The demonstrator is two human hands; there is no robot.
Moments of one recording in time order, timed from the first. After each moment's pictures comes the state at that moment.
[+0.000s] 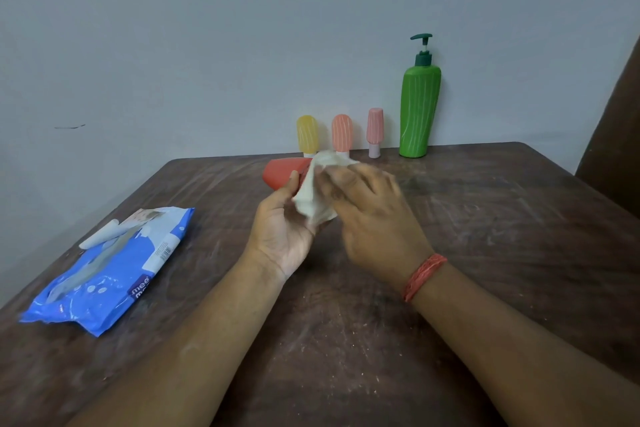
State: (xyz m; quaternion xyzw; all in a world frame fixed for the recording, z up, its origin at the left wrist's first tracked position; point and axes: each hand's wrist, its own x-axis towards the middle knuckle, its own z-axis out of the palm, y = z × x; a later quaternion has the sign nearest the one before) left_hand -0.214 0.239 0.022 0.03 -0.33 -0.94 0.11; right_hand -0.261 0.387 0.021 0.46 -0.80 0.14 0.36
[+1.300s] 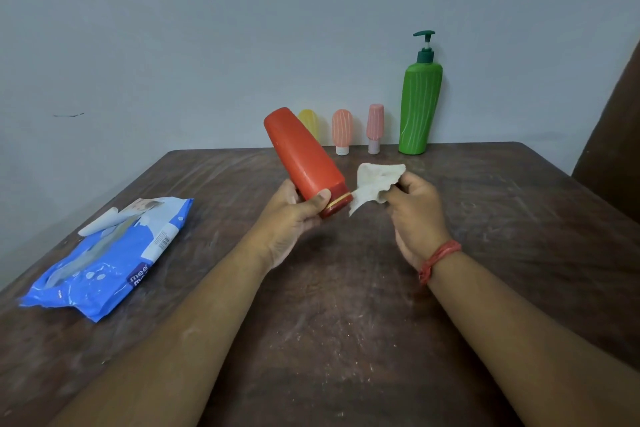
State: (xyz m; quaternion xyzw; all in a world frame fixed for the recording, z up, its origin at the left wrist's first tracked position) left_hand -0.218 0.223 0.005 0.04 -0.65 -0.75 0.10; right_hand -0.301 0.399 0.000 0.17 -0.58 0.79 0.01
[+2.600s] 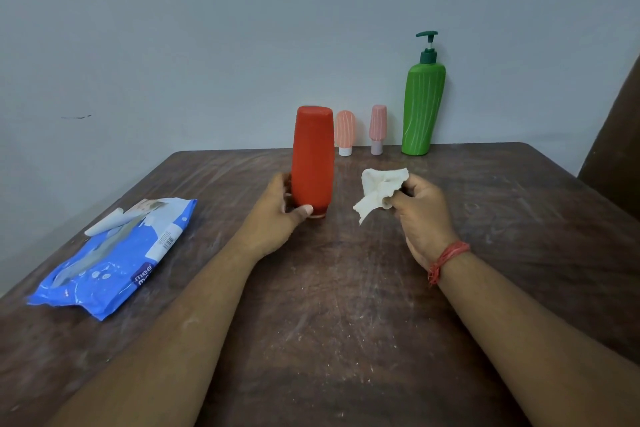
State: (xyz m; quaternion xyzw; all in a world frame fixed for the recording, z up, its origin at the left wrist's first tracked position) left_hand -0.226 0.186 -0.005 0.06 -0.87 -0.46 0.18; right_hand -0.314 0.410 -0.009 0.20 -0.60 0.77 -0.01
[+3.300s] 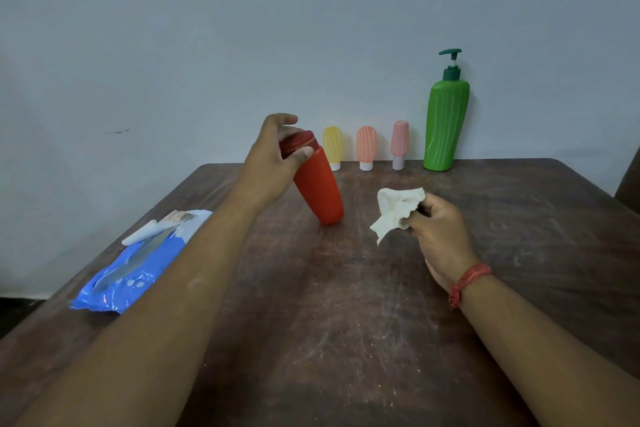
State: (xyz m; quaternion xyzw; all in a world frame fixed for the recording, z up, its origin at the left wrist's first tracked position) left_hand -0.235 0.161 0.085 0.03 -0.85 -0.39 0.35; right_hand -0.316 0.406 -0.012 0.22 -0.61 0.76 -0.02
